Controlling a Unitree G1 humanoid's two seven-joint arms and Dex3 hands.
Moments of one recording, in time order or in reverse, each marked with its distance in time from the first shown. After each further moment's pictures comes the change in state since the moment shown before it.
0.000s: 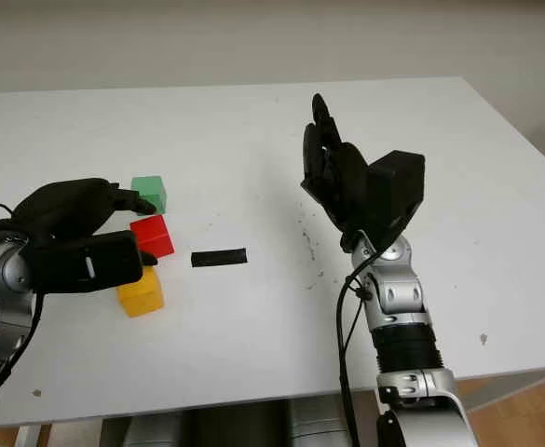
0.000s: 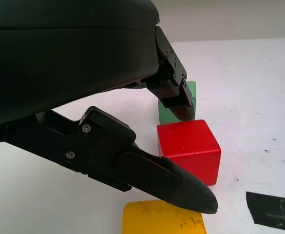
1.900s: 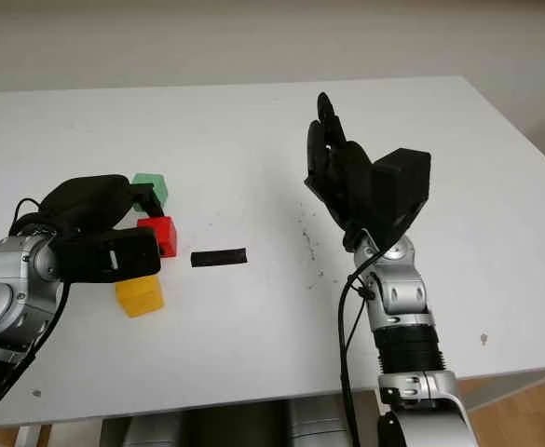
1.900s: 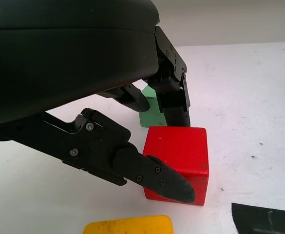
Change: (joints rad) left arm -0.078 -0.060 -0.039 0.145 0.001 -0.111 0.105; right arm 0.006 0.000 -0.013 -0.033 0.008 0.034 -0.015
